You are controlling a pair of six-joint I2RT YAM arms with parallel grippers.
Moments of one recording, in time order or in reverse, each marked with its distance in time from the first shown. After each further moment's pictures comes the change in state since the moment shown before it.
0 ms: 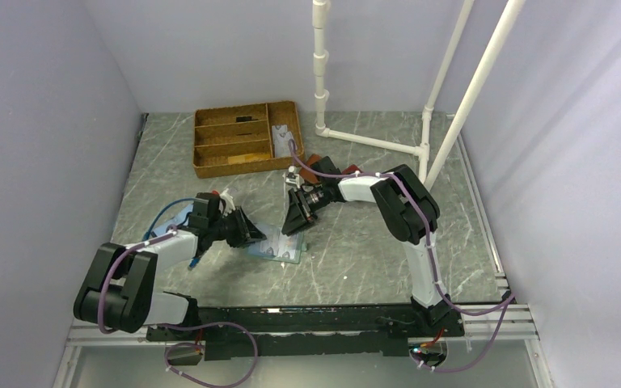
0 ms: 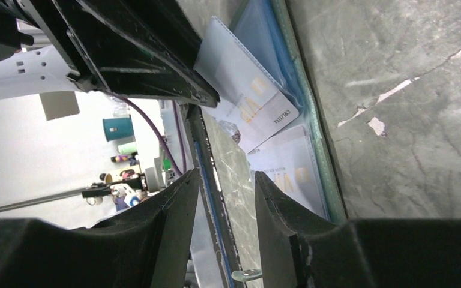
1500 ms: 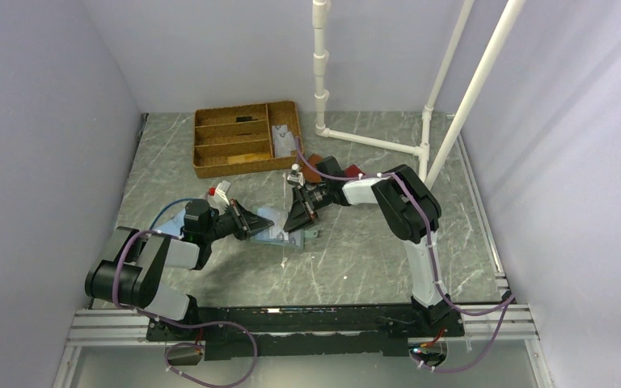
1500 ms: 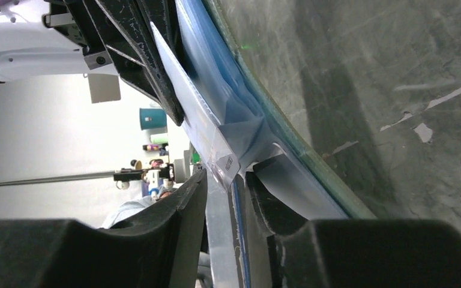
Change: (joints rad) left arm 0.048 0.142 -0.175 0.830 0.232 -0.369; right arm -0.019 0.001 -0.061 0.206 -0.143 0.134
